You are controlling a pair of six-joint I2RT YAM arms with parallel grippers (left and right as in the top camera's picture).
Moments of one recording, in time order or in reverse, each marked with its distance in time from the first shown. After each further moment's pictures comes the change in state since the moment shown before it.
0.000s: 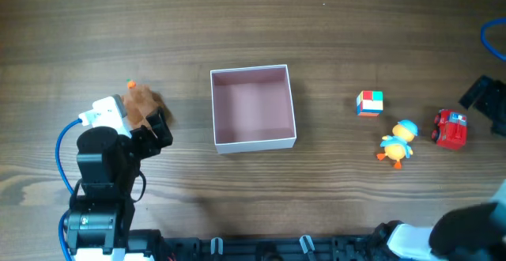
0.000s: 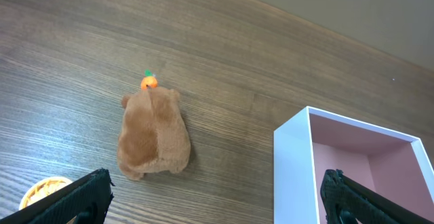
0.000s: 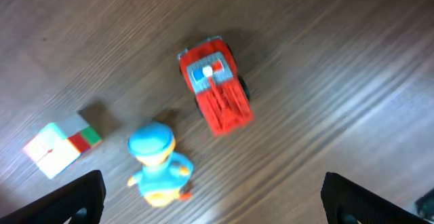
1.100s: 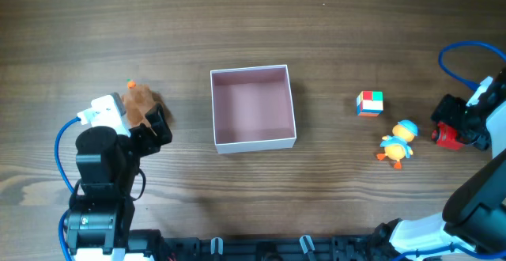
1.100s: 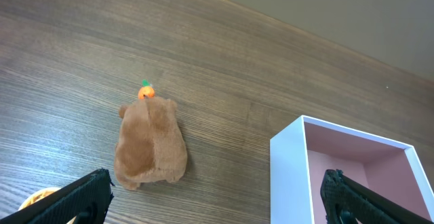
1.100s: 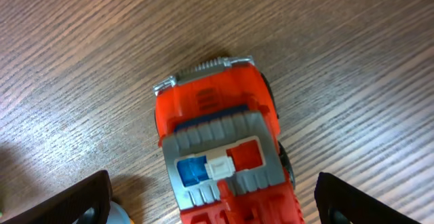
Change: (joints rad) left arm 0.000 0.000 0.000 0.032 0.000 0.000; right arm 0.000 0.143 -0.394 0.533 -0.023 -0.110
